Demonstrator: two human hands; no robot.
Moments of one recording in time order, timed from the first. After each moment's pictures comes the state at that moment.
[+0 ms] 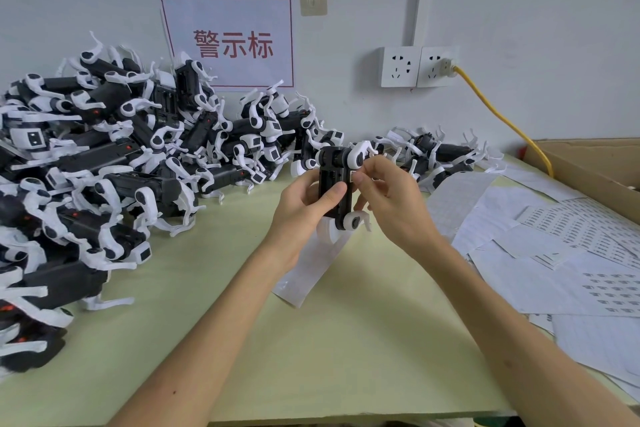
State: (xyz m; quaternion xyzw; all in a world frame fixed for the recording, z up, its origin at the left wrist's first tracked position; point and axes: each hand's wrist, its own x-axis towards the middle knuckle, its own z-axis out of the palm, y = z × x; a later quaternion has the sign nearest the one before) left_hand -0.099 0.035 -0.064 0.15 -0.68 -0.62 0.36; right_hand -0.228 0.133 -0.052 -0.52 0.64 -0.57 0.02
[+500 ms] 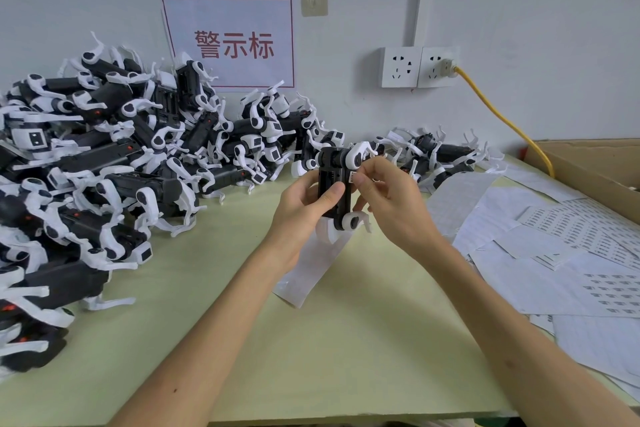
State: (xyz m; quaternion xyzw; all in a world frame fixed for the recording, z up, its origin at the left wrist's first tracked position) left_hand -0.097 0.037 -0.062 0.17 -0.67 -0.63 0.36; right_hand -0.228 0.134 -0.052 -0.52 0.64 -0.57 0.04
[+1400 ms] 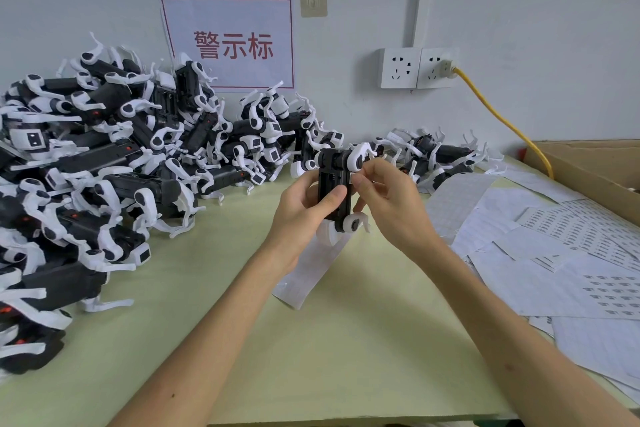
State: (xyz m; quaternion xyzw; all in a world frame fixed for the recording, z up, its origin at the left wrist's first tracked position) left_hand -0.099 0.037 -0.064 0.14 -0.67 -0.62 0.38; right_hand -0.225 0.132 -0.052 -0.50 0.64 -0.58 0.04
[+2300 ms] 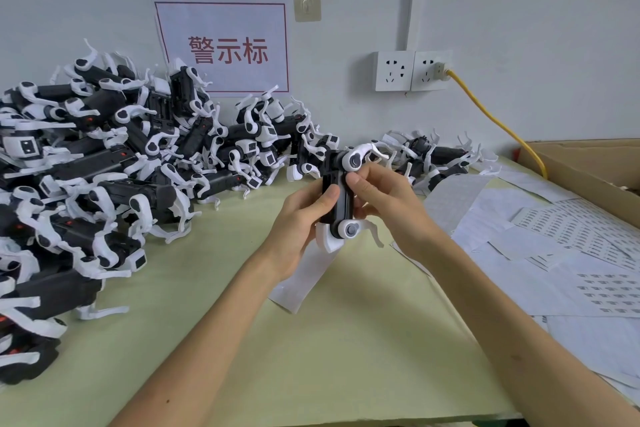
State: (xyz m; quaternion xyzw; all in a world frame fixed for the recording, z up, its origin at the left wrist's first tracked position) left_hand -0.098 0.037 -0.065 0.06 -0.64 -0.71 0.30; right_hand -0.233 0.137 -0.047 -0.51 0.53 -0.64 0.21
